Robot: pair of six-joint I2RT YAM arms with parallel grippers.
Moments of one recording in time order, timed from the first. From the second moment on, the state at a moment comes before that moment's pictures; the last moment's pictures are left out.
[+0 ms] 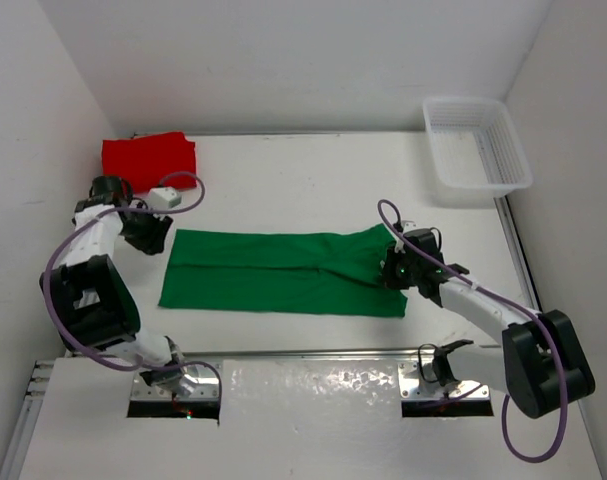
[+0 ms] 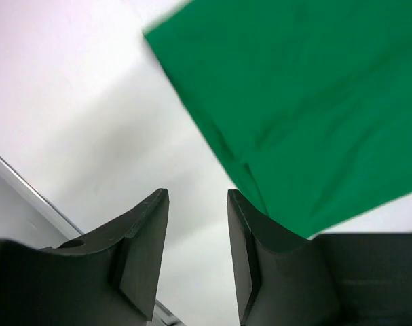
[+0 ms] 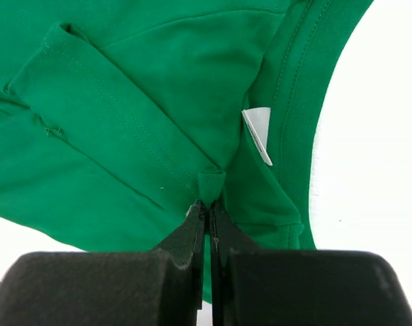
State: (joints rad) left arm 0.37 1.51 1.08 -0.84 0.35 0.92; right arm 0.31 1.19 0.42 -0.11 -0.14 0.36
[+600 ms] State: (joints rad) left arm -0.52 1.84 1.54 -0.55 0.49 0.36; right arm 0.31 1.28 0.36 0.01 -0.19 0.39
